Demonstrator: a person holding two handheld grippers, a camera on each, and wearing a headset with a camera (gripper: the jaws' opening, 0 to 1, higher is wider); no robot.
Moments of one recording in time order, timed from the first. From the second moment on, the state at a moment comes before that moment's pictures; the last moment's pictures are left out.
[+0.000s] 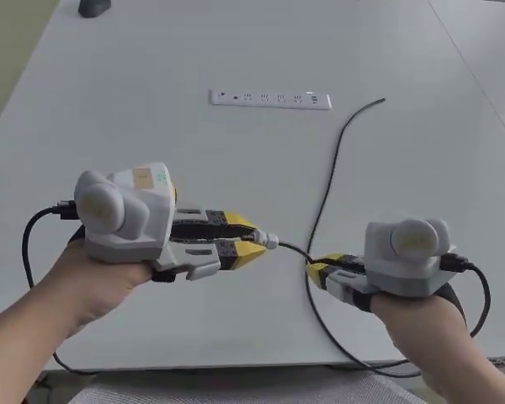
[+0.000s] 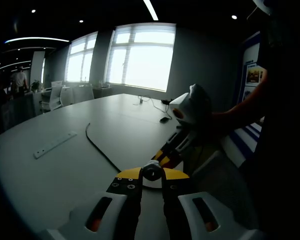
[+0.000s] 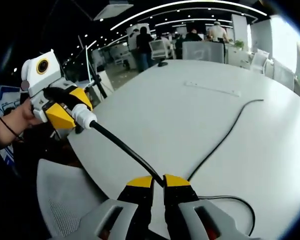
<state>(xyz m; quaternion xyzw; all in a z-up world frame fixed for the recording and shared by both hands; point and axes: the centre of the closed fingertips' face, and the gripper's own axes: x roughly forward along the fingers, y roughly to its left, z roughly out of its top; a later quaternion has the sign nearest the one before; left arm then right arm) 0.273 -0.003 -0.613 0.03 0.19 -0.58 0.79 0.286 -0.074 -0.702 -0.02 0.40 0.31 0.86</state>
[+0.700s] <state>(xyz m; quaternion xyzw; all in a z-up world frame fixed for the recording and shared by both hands) 0.272 -0.004 -0.606 0.01 0.19 -0.58 0.79 0.292 -0.079 -0.683 -0.07 0.33 0.33 0.88</state>
